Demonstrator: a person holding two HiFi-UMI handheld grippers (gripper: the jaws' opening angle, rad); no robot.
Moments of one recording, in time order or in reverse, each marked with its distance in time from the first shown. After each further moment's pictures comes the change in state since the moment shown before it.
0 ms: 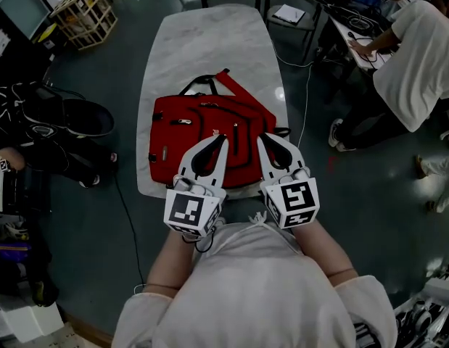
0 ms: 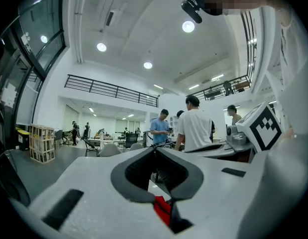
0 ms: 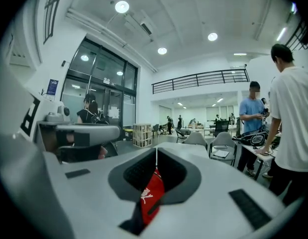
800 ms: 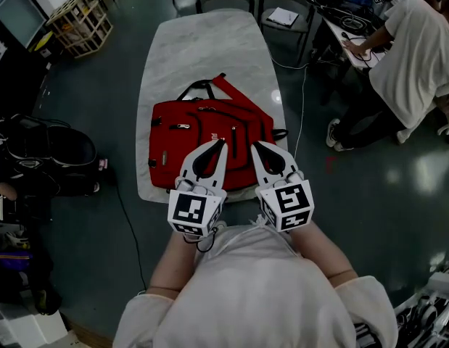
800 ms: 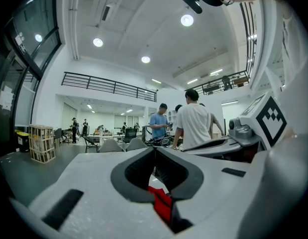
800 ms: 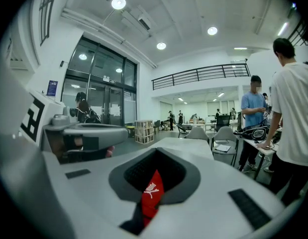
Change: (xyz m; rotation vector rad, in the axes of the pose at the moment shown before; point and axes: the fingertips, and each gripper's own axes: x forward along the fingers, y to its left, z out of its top) left arm 0.001 0.000 -0.016 0.022 0.071 -0.019; right arm -0.002 0.016 -0.012 0.023 0.050 0.019
